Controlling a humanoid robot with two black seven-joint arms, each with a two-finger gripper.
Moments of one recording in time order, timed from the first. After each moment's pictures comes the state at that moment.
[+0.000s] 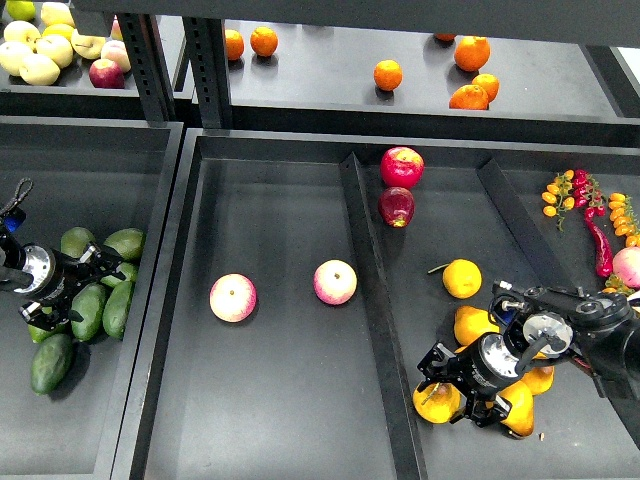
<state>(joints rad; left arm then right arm) -0.85 0.47 -0.16 -0.57 0.42 -0.49 0.49 0.95 -0.24 -0.44 0.64 0.06 0.58 -0.49</state>
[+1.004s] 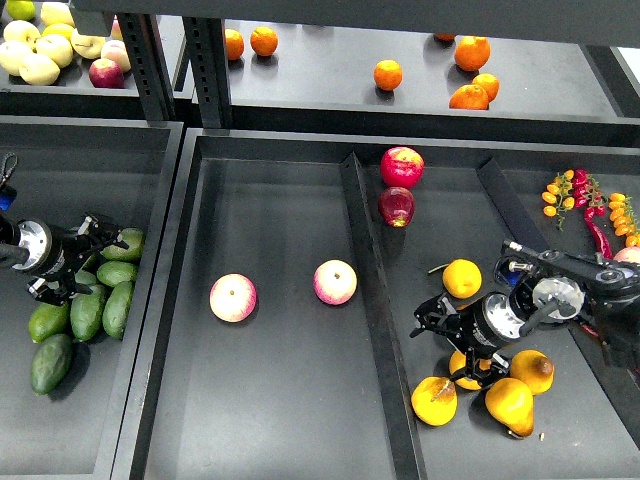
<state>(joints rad) -0.87 0.49 -0.31 -0.57 0.41 -0.49 0.49 1.02 -0.31 -0.27 0.65 0.02 0.58 -0.49</state>
